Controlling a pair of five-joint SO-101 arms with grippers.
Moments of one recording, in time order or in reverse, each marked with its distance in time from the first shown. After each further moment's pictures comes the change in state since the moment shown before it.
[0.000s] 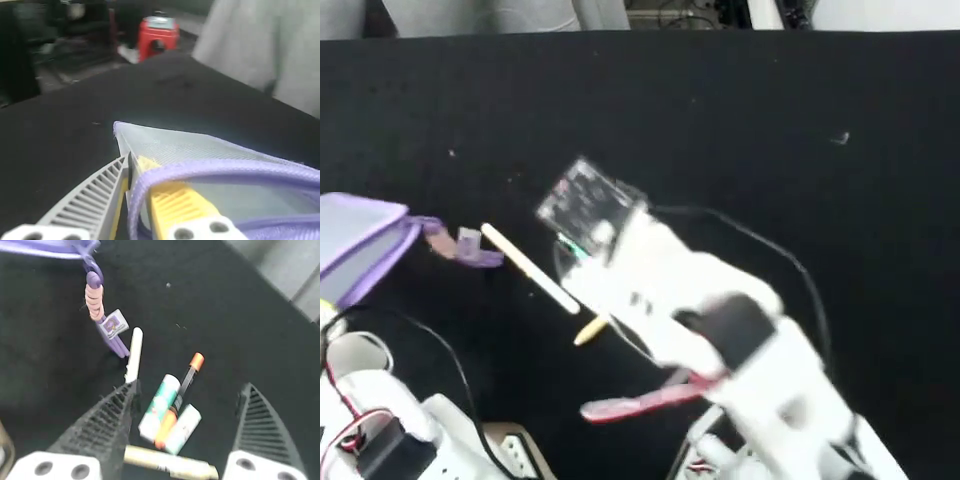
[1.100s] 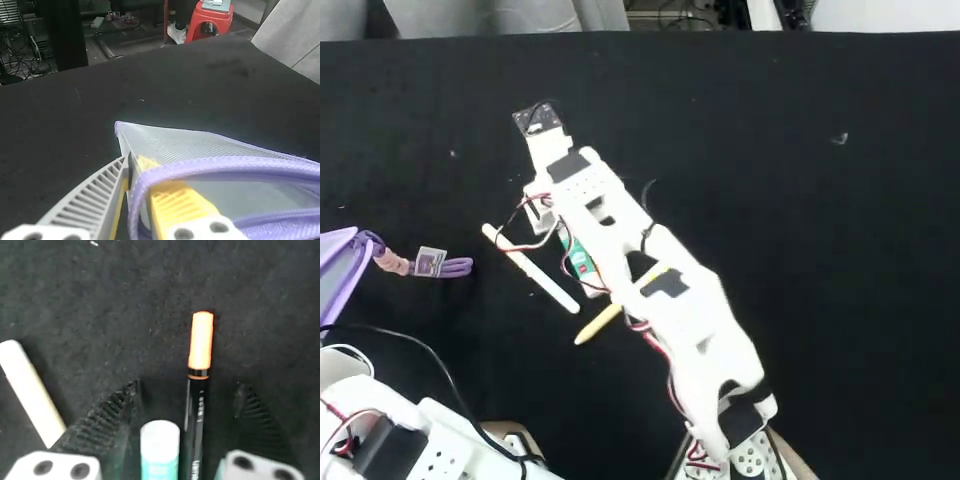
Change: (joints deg) left arm -9.8 0.4 4.9 0.0 0.0; right arm 8.1 92.7 -62.6 7.7 -21.8
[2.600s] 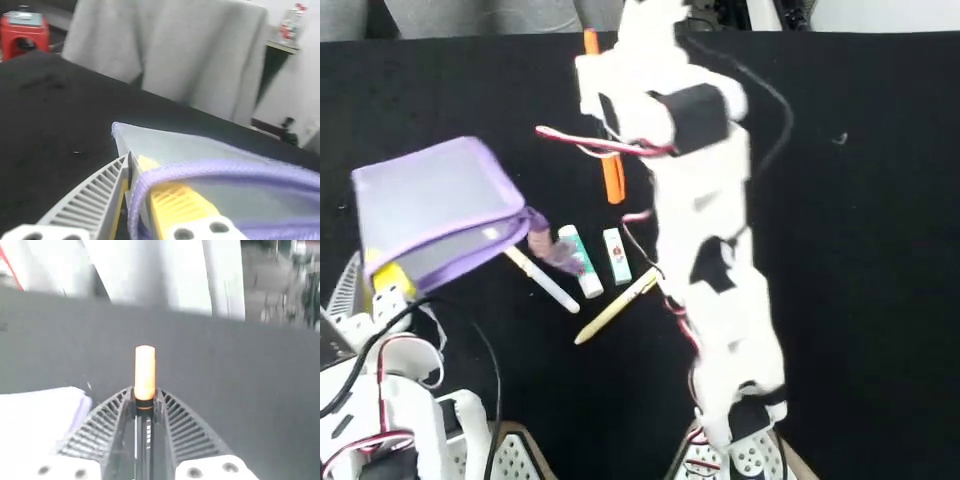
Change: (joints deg) left arm 43.3 -0.6 -13.7 6.6 9.6; right arm 11.4 -15.6 -58.3 30.6 0.0
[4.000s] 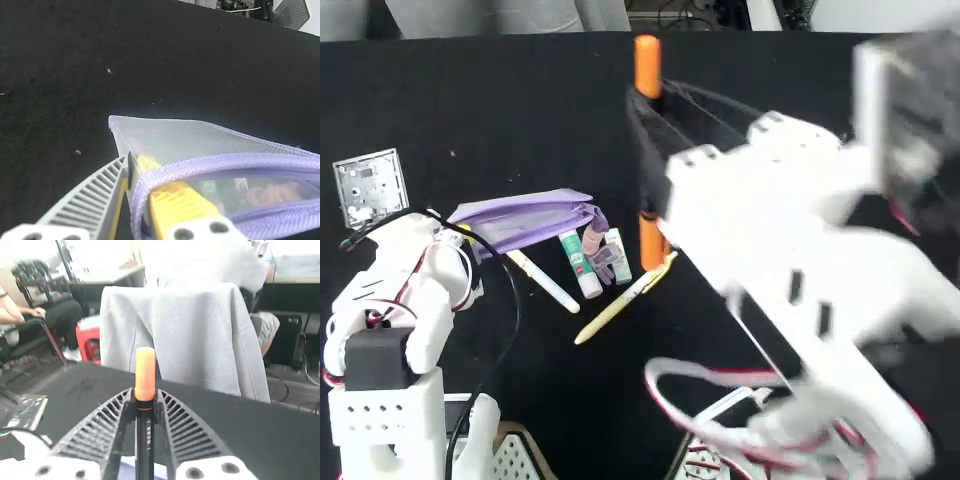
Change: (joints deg) left arm 16.9 37.7 -12.9 2.5 -0.1; right arm -7.1 -53.1 29.0 0.0 0.0
